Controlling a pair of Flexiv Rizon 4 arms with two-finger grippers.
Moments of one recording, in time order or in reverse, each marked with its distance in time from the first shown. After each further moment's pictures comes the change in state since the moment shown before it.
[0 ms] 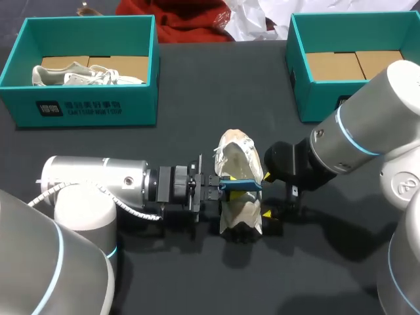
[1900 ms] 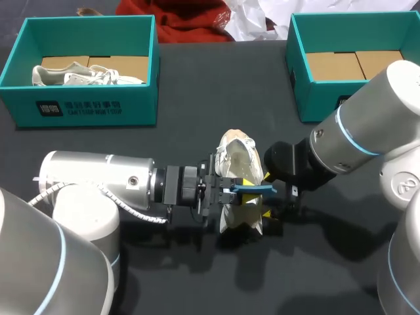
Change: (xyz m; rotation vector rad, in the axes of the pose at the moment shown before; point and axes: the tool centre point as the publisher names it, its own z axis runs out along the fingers) left arm 0.012 -0.060 0.018 0.008 0.031 0.032; right arm 0.000 0.000 0.000 0.000 0.000 0.000
